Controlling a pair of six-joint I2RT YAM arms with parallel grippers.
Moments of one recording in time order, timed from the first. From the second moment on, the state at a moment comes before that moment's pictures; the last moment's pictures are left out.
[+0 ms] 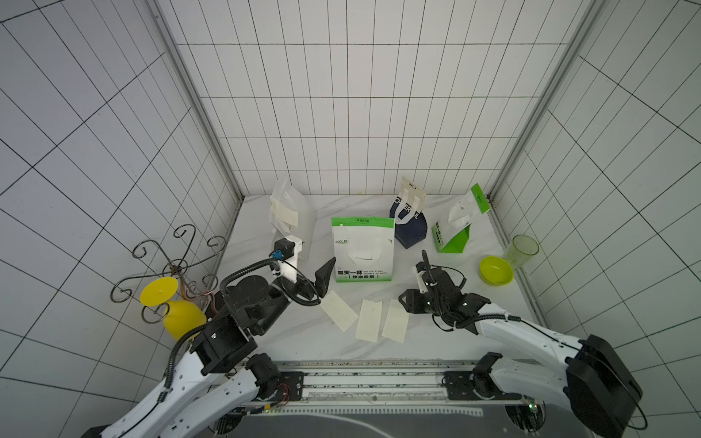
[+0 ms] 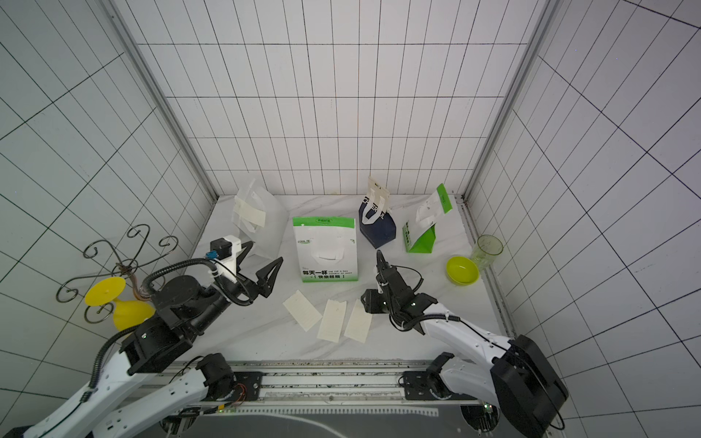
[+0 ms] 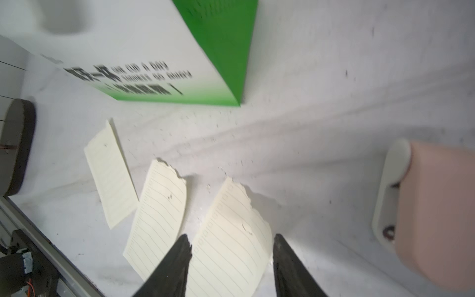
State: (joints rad) left arm -0.78 0.58 0.84 -0.32 -0.23 -0.12; right arm 0.67 1.14 0.51 -0.29 -0.09 0.63
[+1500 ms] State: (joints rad) left arm -0.25 1.30 1.20 -0.09 0.56 -0.11; right arm 0.66 1.28 0.97 -0.09 -0.40 0.13
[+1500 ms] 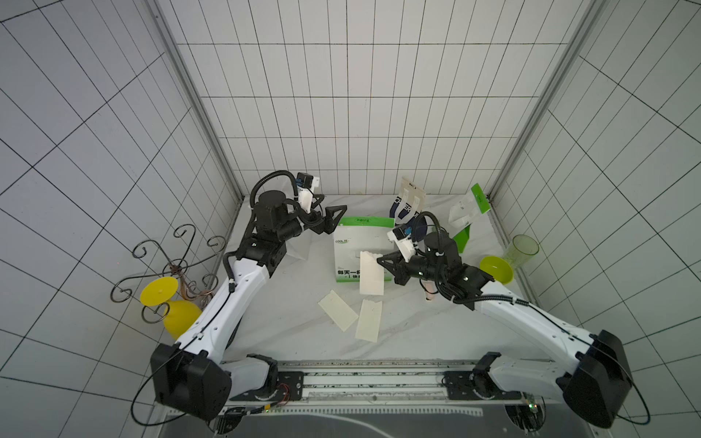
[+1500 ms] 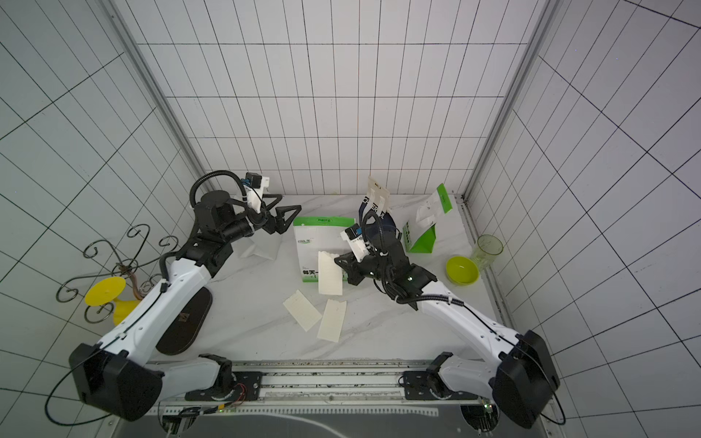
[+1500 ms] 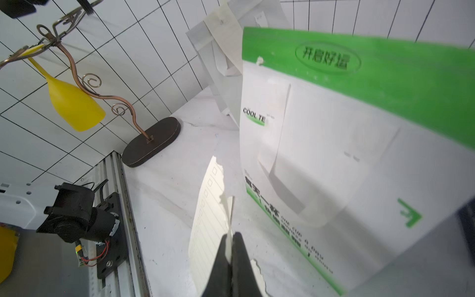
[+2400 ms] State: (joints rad) left arm -0.21 1.58 1.30 -0.11 0.88 0.04; right arm 0.60 1.68 1.43 -0.19 -0.31 0.01
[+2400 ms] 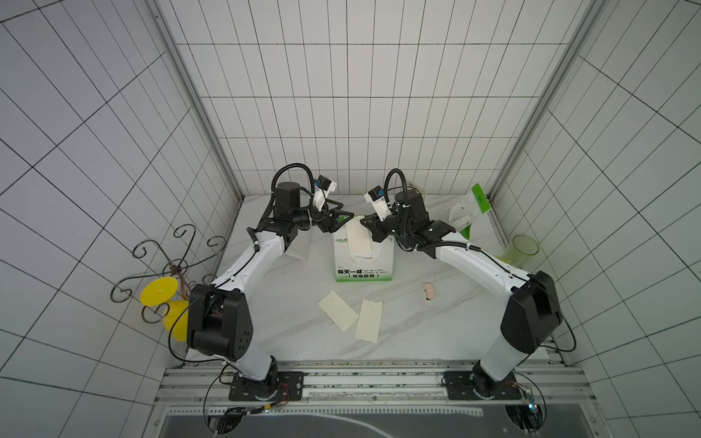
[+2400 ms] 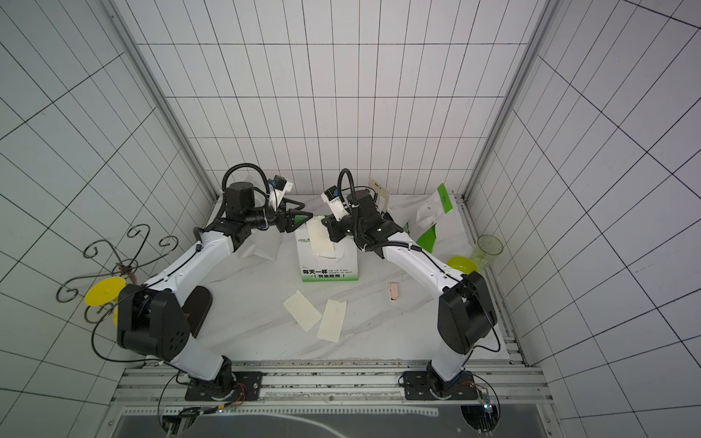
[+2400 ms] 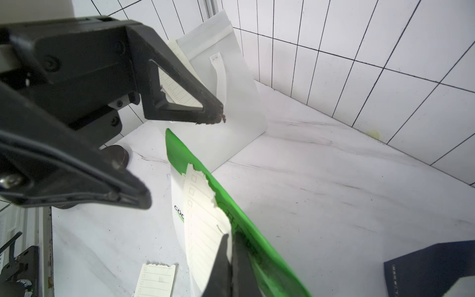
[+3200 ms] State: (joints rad) left arm -0.25 1.59 1.32 -0.21 0.86 0.11; right arm 0.60 1.64 1.41 -0.15 -0.26 0.08
